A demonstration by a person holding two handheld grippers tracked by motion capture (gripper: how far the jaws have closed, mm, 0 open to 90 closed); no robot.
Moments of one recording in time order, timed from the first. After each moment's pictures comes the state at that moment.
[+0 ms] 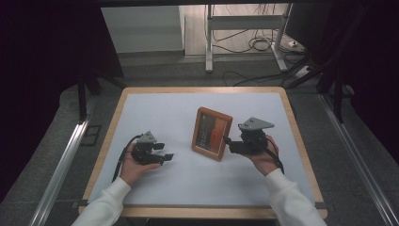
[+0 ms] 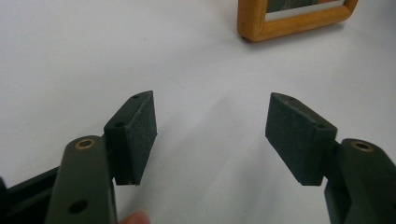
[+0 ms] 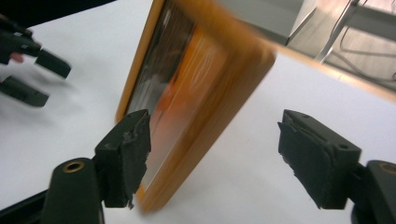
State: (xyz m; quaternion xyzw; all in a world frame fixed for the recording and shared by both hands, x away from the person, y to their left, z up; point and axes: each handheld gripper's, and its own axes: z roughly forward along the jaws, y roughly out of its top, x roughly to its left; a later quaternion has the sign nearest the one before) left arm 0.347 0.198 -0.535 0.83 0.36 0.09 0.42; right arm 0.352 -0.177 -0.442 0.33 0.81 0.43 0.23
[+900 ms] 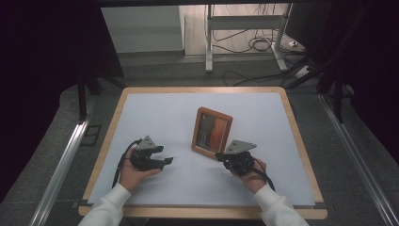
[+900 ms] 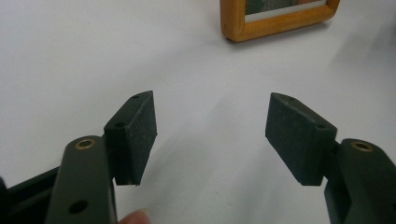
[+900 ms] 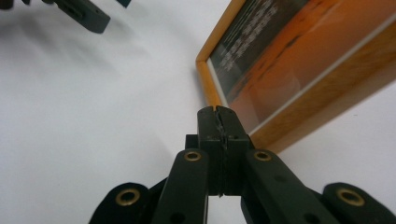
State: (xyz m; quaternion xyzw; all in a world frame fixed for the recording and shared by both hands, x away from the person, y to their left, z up) left arm 0.324 0.193 -0.528 0.83 0.36 0.12 0.42; right arm 0.325 -0.148 -0.497 0.24 0.86 0.41 0.17
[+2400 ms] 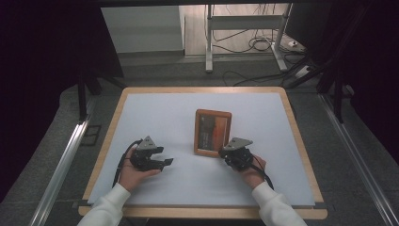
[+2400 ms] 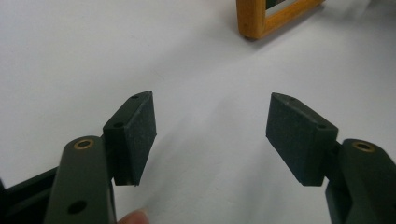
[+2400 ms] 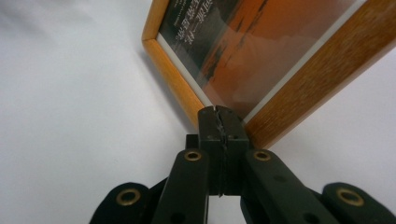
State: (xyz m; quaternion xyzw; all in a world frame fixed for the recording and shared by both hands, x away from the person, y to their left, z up) left arm 0.325 0.193 -0.530 0.83 0.35 0.11 0.41; right arm 0.349 -0.154 -0.519 0.27 0.87 0.37 0.18
